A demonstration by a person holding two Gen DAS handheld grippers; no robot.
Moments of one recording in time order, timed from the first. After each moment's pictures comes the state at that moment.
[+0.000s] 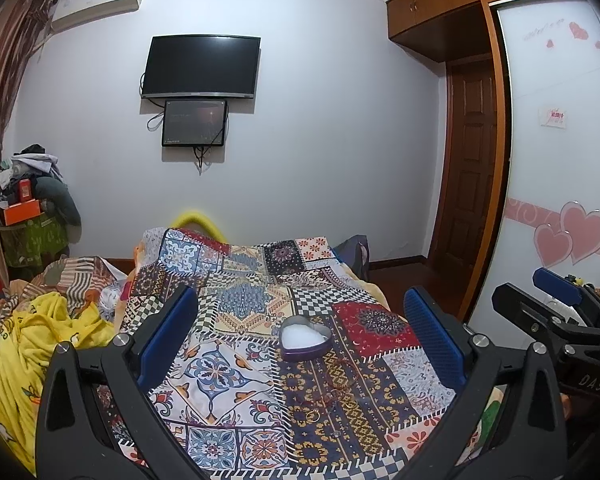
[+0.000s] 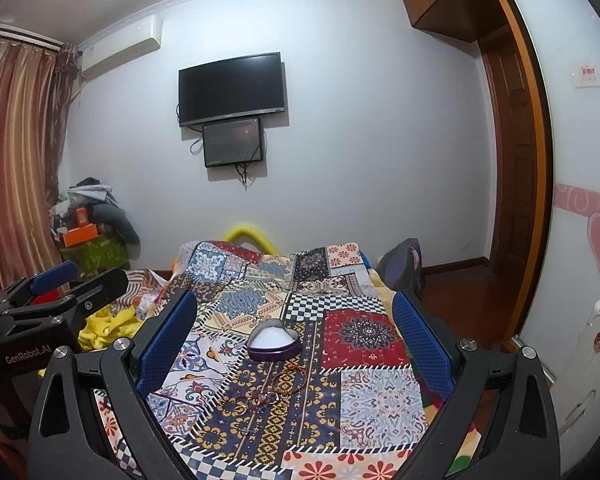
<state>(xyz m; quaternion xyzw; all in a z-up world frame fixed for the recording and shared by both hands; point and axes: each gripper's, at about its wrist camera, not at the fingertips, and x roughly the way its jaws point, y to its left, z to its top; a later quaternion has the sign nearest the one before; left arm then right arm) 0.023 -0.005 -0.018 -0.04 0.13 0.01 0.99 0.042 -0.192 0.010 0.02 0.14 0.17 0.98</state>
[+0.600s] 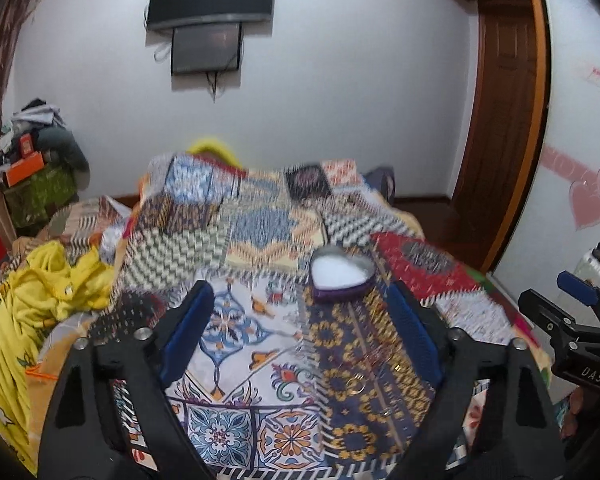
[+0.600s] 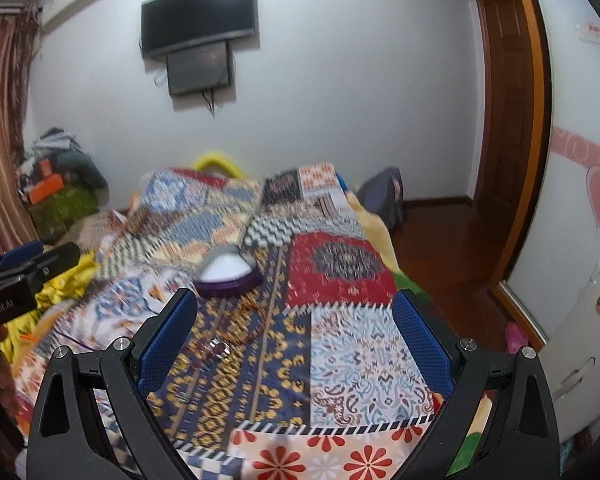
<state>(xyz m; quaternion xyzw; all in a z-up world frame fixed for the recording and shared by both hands) 0.109 0.019 -0.102 -0.04 0.27 0.04 0.96 0.112 -0.200 -0.072 0.00 0.27 0.13 0.95</state>
